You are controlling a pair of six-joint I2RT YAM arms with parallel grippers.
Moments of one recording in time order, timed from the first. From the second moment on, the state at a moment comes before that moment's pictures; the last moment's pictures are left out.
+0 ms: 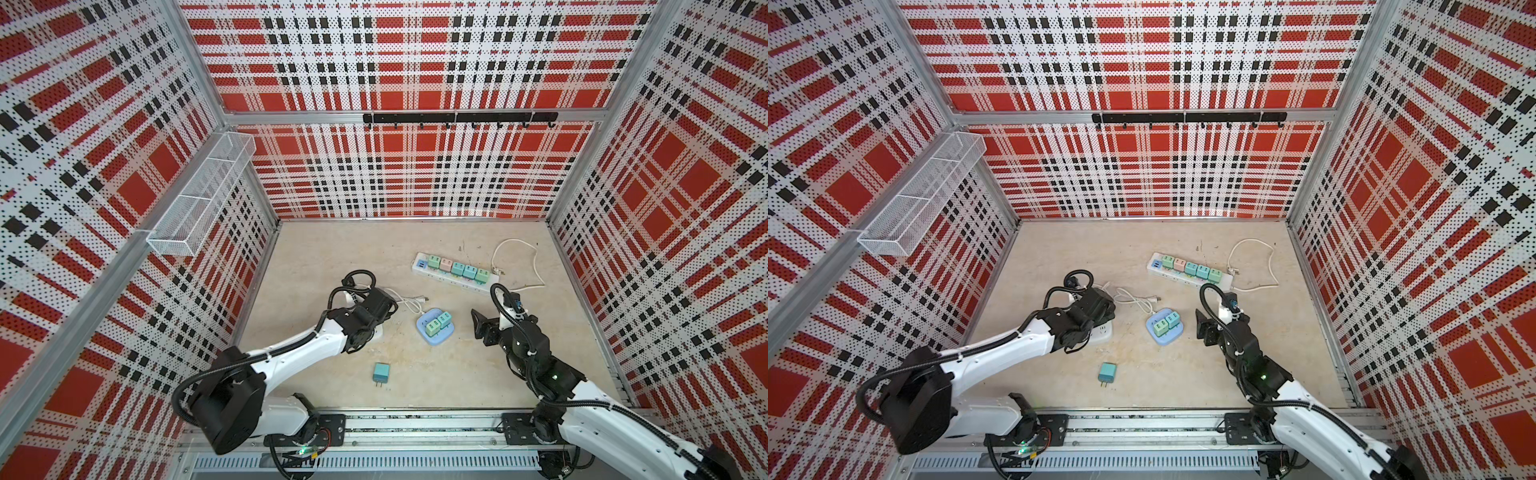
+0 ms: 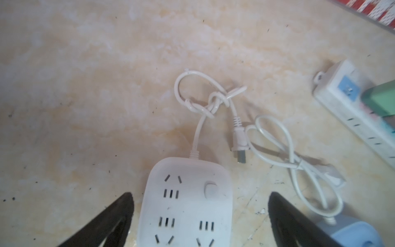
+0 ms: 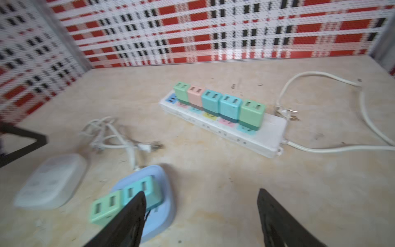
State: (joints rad) left arm -0.71 1.27 0.78 -0.48 -0.57 -0.97; right arm 0.76 0.65 0.30 0.04 0.38 0.31
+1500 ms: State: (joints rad) left arm -0.43 0.27 0.31 -0.57 -0.53 -0.68; right arm 1.42 1.94 1.10 -0.10 0.51 0.58
